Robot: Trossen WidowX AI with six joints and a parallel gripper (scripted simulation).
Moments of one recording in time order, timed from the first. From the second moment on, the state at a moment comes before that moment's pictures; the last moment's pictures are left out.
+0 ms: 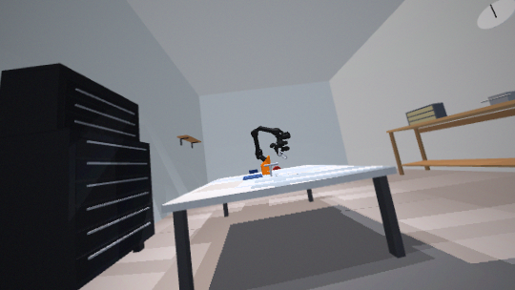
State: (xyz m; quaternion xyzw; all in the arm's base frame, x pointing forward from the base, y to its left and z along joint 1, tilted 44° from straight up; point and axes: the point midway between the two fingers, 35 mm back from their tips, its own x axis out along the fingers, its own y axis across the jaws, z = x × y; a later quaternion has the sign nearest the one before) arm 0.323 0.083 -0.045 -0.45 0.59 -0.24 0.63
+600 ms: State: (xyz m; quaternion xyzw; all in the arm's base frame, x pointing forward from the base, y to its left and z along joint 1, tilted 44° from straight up) arm 0.346 0.081 -0.048 -0.44 0.59 -0.24 0.63
